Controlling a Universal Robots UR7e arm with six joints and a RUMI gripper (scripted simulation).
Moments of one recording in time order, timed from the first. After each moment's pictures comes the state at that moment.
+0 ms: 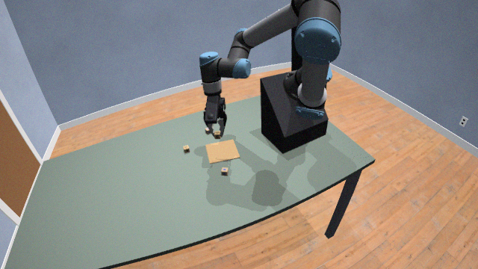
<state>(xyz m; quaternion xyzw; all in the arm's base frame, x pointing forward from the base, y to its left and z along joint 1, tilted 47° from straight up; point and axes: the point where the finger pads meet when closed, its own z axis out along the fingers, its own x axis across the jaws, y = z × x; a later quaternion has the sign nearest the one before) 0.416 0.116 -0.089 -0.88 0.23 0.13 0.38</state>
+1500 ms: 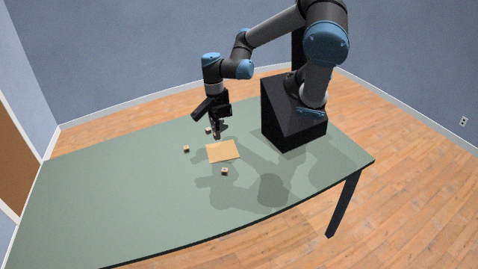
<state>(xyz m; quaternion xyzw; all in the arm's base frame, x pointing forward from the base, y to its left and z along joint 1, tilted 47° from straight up) 0.422 0.118 -0.086 -0.66 0.63 0.30 0.27</state>
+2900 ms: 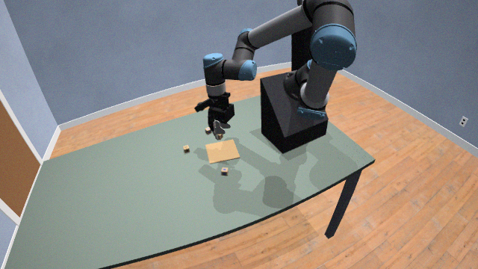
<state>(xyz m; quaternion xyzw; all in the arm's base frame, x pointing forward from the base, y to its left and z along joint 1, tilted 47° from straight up) 0.413 0.120 -0.084 -0.30 0.86 0.39 0.11</state>
